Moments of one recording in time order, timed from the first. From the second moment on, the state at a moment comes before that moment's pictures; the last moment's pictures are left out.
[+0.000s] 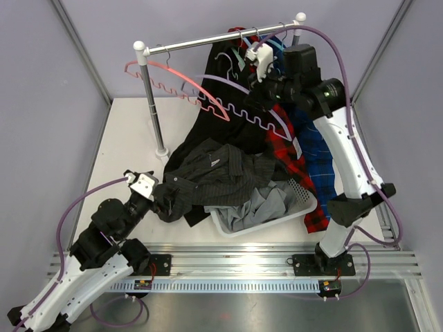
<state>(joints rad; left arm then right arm) -0.74 0.25 0.59 -0.43 -0.22 0.13 0.47 1.74 2.26 -1.03 -0.38 -0.28</state>
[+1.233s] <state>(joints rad) -0.74 0.33 0.56 -0.41 -0.17 0.12 0.75 2.25 2.65 -0.60 0.03 -0.28</state>
